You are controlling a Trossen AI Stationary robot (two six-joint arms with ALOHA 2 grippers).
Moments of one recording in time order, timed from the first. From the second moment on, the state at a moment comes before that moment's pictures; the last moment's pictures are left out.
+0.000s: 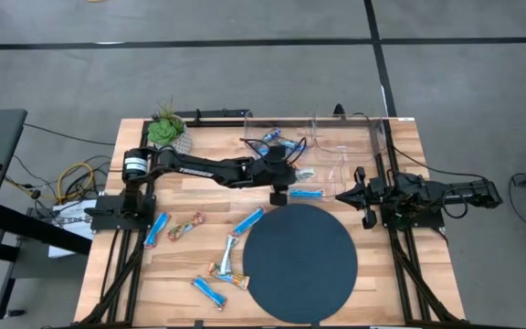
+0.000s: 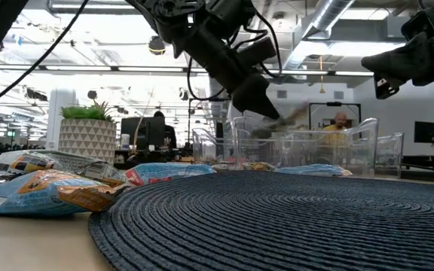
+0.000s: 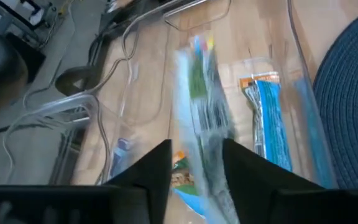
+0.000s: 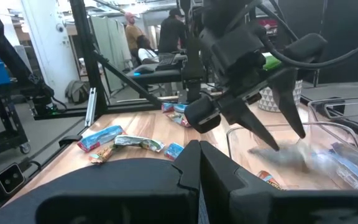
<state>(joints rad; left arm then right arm) 0.10 1.97 1.38 0.02 -0.24 0.41 0.07 0.04 0.01 0.03 0.00 0.06</state>
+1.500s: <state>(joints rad) -0.40 1.73 1.35 -0.84 -0.22 -0.77 0.07 0.04 0.01 0.03 0.00 0.06</state>
